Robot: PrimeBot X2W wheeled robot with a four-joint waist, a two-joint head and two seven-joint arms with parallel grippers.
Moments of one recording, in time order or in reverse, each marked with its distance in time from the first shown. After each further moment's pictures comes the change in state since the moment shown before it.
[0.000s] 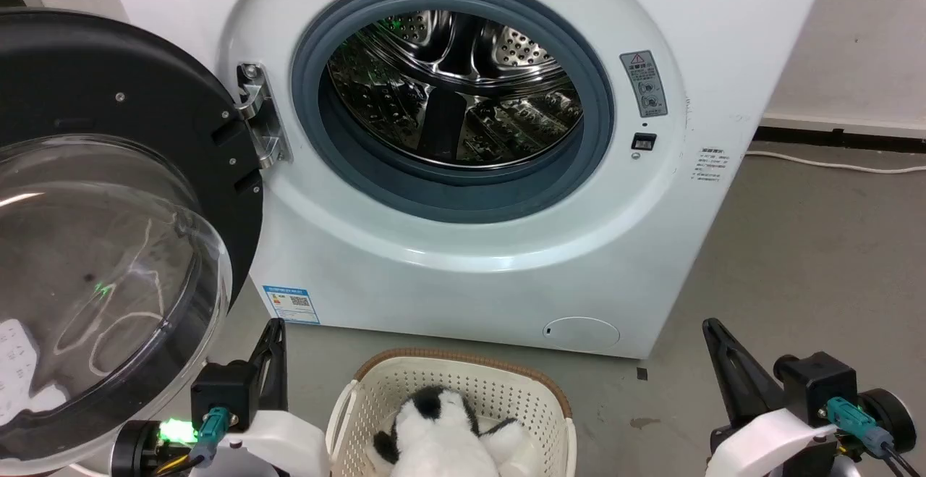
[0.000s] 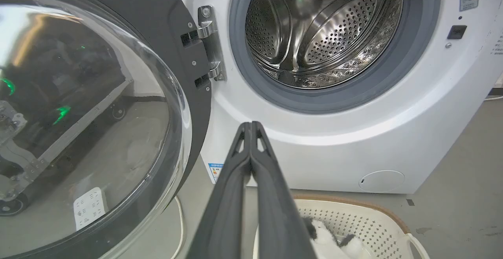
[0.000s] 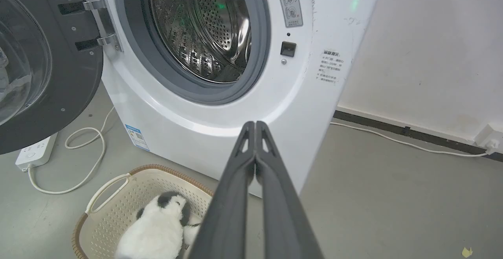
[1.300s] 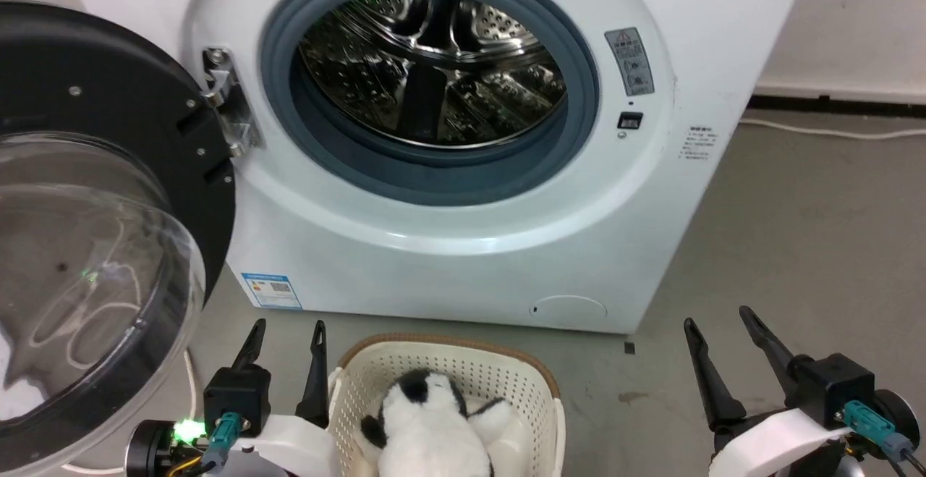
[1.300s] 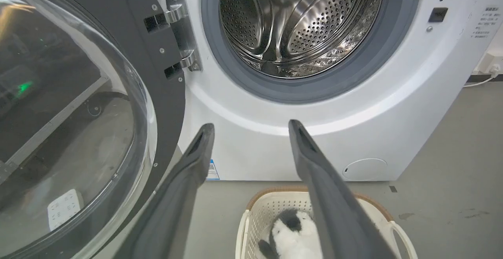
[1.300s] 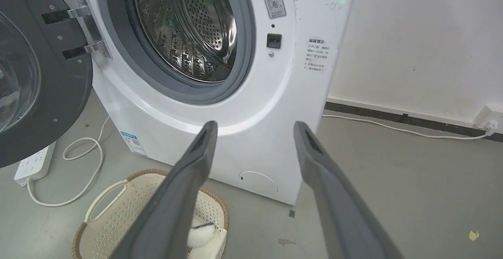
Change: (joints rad) left arm -0.002 0.000 -0.028 0.025 -0.012 0.000 -0.039; right arm 0.000 0.000 -0.008 -0.001 0.045 0.000 -0.040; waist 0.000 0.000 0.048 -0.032
